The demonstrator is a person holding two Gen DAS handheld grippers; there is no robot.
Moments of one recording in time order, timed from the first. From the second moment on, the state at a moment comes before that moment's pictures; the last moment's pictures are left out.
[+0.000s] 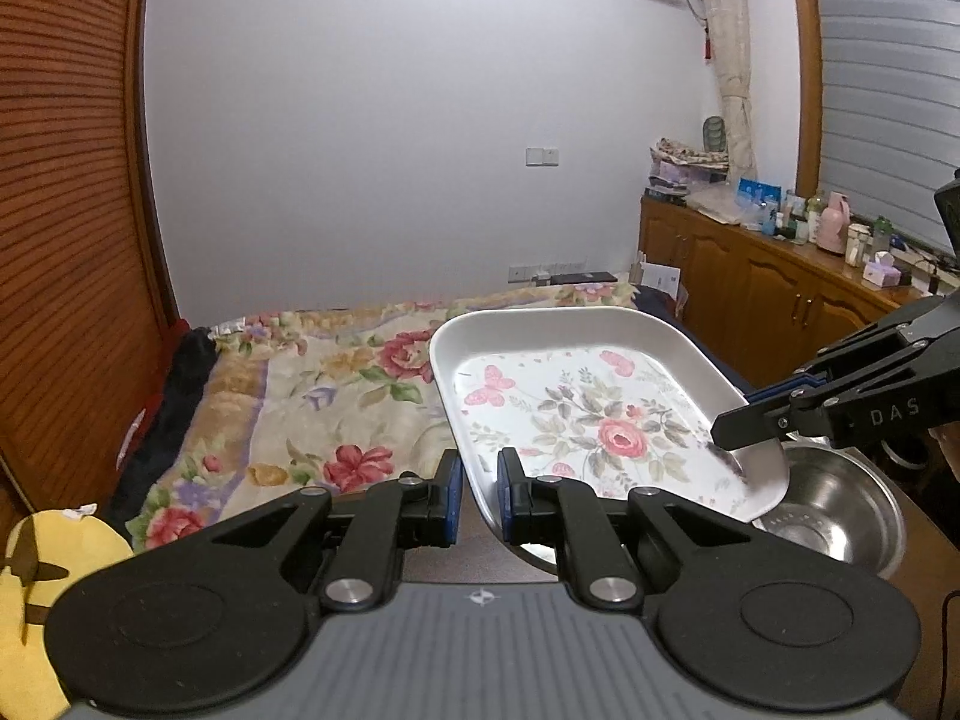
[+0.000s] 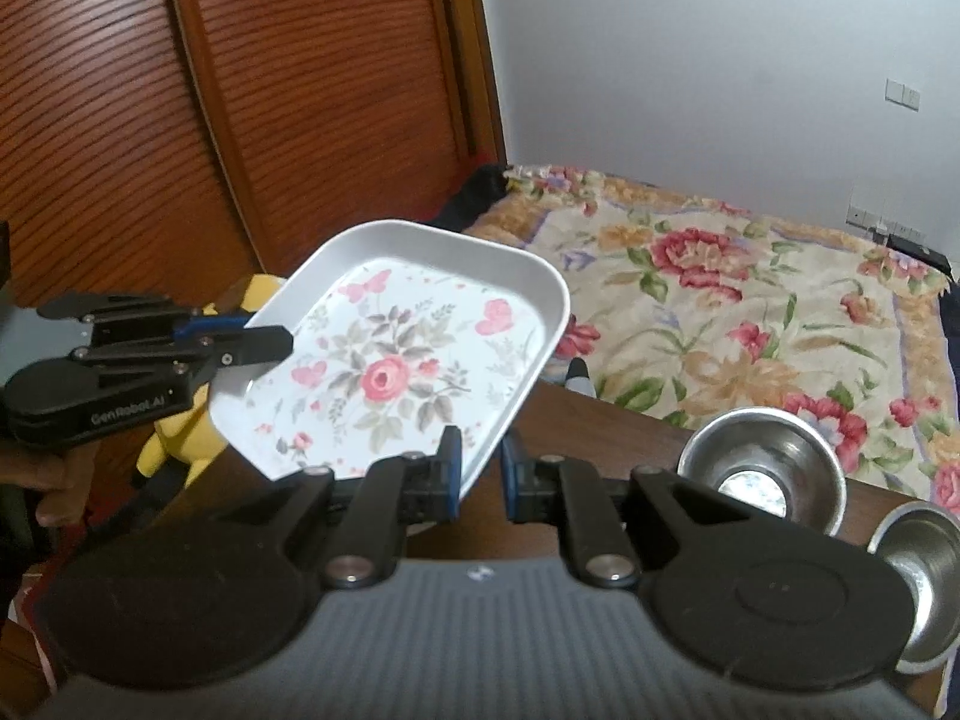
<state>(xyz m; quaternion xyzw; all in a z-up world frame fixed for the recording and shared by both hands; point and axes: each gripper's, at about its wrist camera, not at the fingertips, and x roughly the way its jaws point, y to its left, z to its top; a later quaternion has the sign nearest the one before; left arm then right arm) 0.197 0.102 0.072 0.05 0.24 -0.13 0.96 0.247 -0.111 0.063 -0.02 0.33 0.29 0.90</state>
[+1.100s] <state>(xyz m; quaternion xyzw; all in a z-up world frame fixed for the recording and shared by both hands) 0.114 0.140 0.024 0.04 0.30 -0.14 0.94 0.148 -0.087 0.022 -0.02 0.36 0.35 0.87</state>
